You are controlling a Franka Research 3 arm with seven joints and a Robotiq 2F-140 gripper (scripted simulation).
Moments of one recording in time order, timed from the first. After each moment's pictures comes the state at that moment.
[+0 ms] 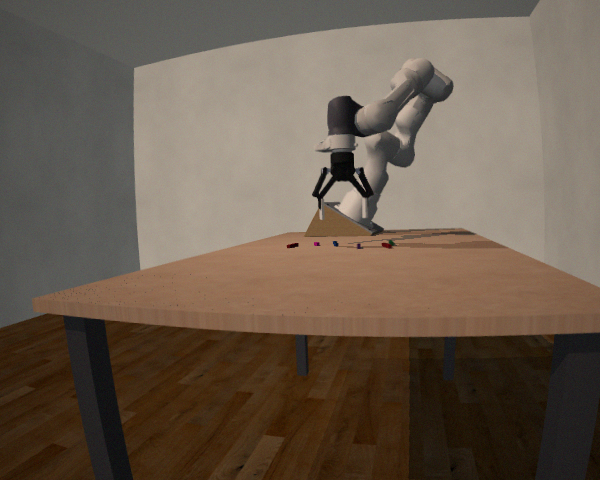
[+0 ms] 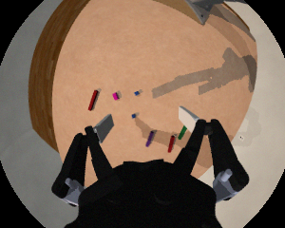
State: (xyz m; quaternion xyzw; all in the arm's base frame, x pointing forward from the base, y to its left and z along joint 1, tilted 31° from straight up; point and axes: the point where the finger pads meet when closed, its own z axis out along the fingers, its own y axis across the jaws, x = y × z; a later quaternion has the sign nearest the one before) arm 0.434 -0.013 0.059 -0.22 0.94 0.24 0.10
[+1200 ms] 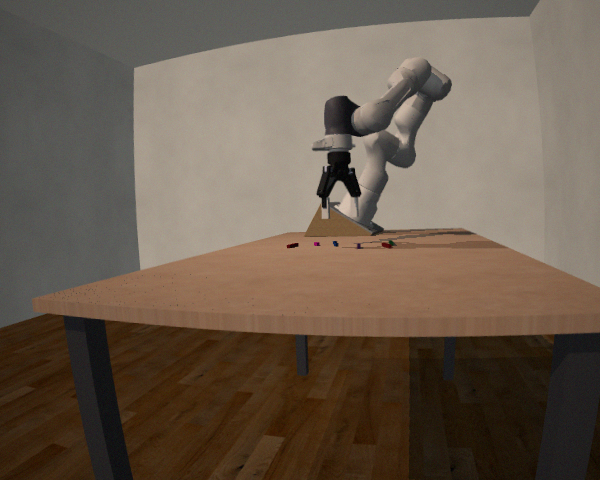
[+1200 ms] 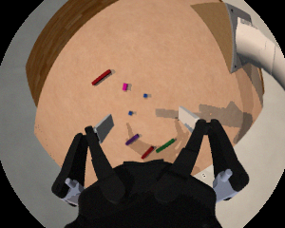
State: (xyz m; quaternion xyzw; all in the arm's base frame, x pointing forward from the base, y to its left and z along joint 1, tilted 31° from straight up) arm 0.426 -0.024 0.056 -0.47 0.84 0.21 0.17
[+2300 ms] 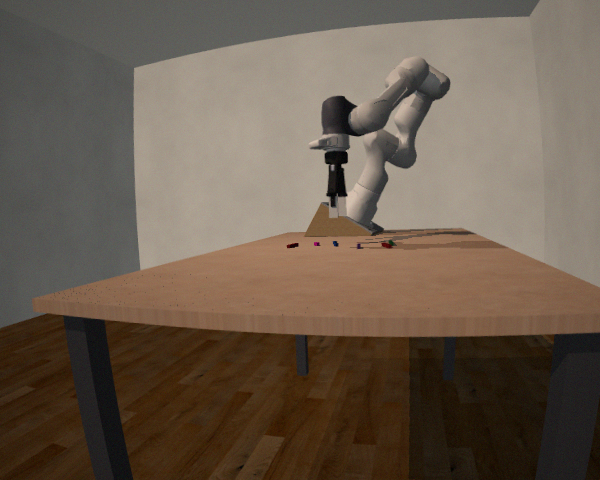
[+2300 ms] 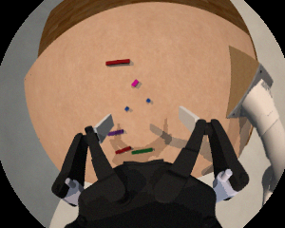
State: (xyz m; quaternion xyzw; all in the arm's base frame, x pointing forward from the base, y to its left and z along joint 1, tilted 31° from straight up) arm 0.419 -0.033 0.052 -0.66 0.70 0.16 0.21
